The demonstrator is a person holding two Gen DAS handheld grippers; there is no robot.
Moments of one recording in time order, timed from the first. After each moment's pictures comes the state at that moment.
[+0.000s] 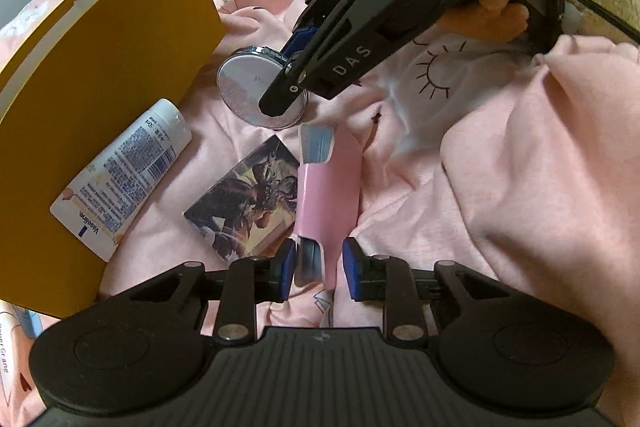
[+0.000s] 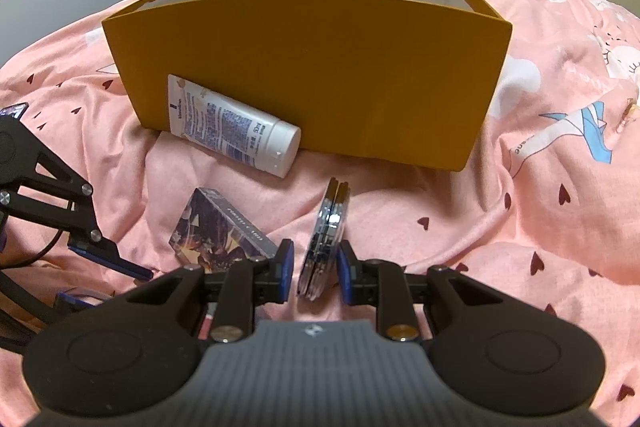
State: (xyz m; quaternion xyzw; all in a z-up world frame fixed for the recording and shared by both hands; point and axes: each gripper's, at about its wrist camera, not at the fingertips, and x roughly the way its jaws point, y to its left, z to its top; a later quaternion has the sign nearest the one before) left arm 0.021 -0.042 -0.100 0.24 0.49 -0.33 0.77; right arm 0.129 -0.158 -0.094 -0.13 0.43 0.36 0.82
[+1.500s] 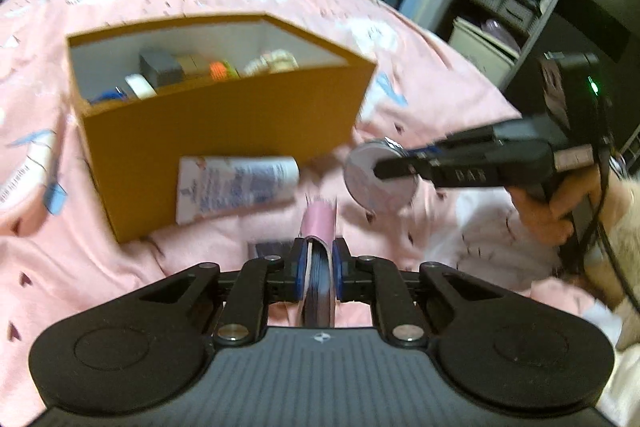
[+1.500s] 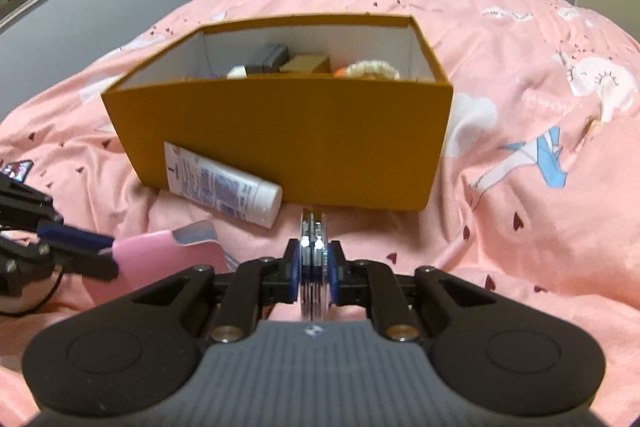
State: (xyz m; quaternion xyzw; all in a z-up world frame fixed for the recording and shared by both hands) left arm 0.003 0.041 -0.050 -0.08 0.40 -0.18 0.89; right arm 0.129 -0.178 -0.053 -0.08 0.39 0.34 0.85
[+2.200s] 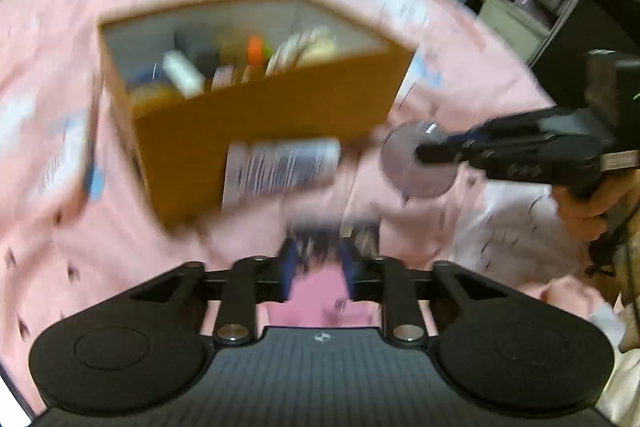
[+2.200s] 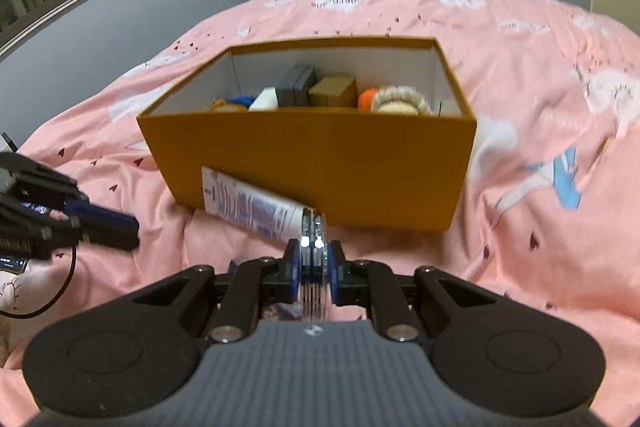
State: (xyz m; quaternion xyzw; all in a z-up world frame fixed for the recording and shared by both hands) left arm 0.027 0.055 -0.049 -0.07 0.49 -0.14 0.86; right arm 0.123 -0.173 -0.036 -0.07 0.39 0.37 0.84
